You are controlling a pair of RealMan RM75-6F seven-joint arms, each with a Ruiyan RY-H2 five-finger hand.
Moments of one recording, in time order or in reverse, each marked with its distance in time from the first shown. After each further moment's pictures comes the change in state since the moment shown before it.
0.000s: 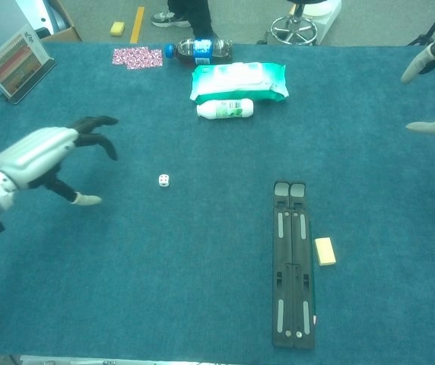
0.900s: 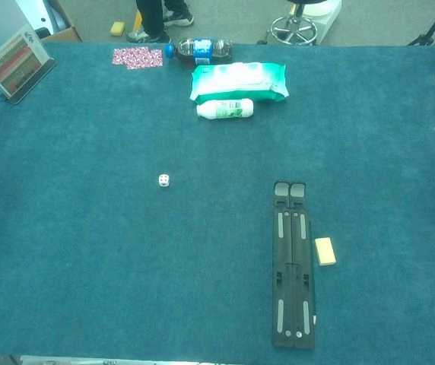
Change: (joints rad) left arm 0.276 0.214 0.008 -0.073 -0.035 0.333 -0.007; right arm -0.081 -0.018 -0.002 0.046 -0.035 0.079 0.057
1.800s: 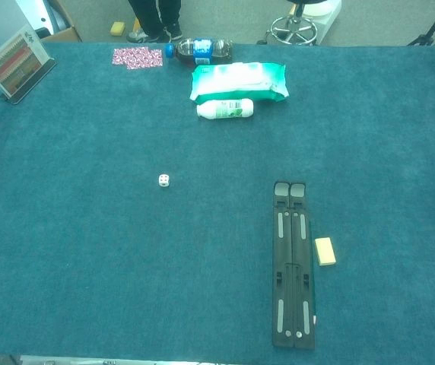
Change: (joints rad) left arm 0.076 -0.008 -0.010 0.067 -0.055 0.099 0.040; right arm -0.080 -0.029 -0.015 0.051 0.012 0.088 -0.073
